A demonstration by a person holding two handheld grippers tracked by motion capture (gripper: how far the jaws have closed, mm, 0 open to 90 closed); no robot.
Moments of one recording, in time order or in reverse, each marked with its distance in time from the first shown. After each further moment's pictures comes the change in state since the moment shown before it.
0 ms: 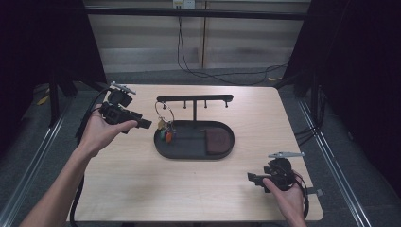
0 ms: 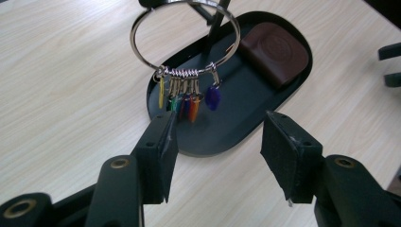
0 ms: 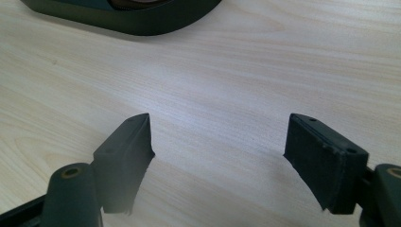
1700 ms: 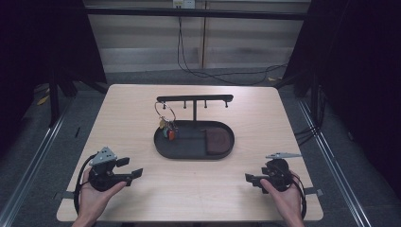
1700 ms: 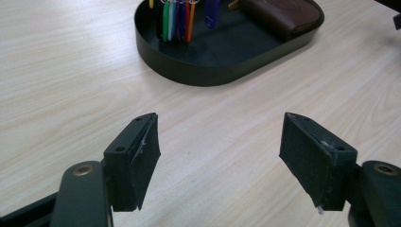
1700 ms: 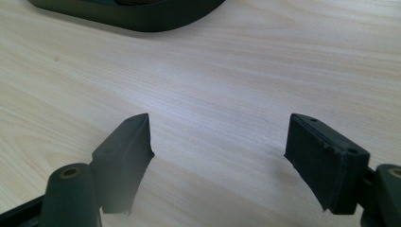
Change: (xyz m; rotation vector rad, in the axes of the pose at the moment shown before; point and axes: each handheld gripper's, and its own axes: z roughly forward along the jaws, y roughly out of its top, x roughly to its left) left arm -0.028 -0.171 0.039 -0.275 0.063 -0.050; right arm 0.005 -0.001 0.005 0.009 0.004 -0.001
